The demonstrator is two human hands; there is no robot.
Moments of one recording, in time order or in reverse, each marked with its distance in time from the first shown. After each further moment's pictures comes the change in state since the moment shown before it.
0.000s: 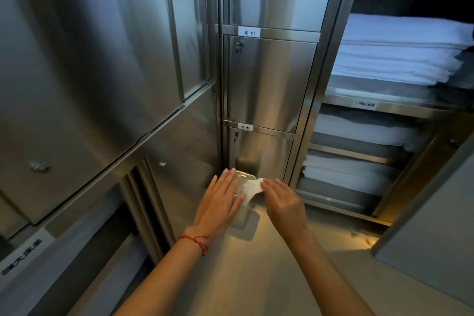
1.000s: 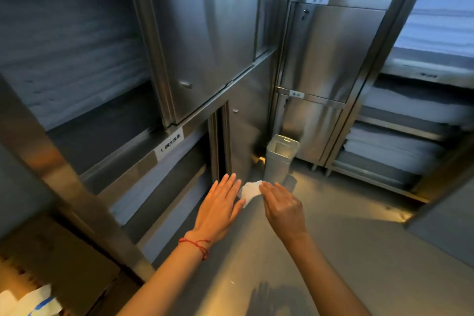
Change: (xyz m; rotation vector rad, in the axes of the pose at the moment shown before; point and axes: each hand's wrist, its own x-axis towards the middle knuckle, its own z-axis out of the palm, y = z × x) left_hand -0.299 -0.048 -0.082 0.189 -0.032 -0.166; right_hand -0.106 -0.261 -0.046 0.066 0.063 -0.093
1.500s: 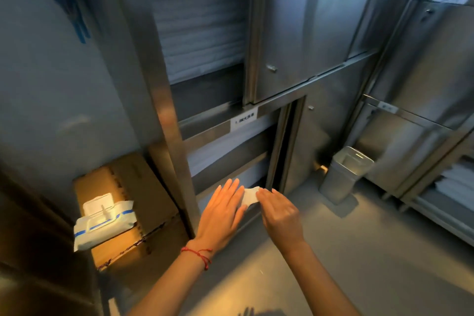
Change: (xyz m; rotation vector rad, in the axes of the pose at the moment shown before) left_hand -0.125 -0.010 -0.016 0.047 0.204 -0.301; right_hand -0.016 -0.095 0.013 0.342 0.097 -0.249
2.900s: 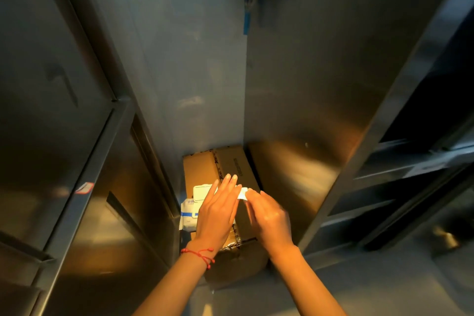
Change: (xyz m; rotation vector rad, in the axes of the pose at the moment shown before) left_hand -0.094 -0.258 -0.105 0.300 0.327 -0.390; right_hand 0.126 -0.268 0.177 0.559 -0.133 -0.037
